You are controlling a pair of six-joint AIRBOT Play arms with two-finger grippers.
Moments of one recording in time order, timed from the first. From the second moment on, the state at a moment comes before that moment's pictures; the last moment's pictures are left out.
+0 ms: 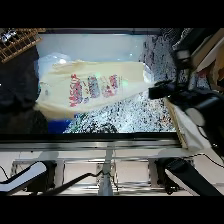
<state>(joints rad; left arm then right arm) 0.70 -1.19 0.93 0.53 -1.40 -1.06 0.43 -0.75 1.05 -1.82 0.97 1.85</state>
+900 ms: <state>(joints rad) 0.84 -1.05 1.88 -0.31 -1.30 -1.09 0.43 -0.74 1.79 -1.71 0.94 1.54</state>
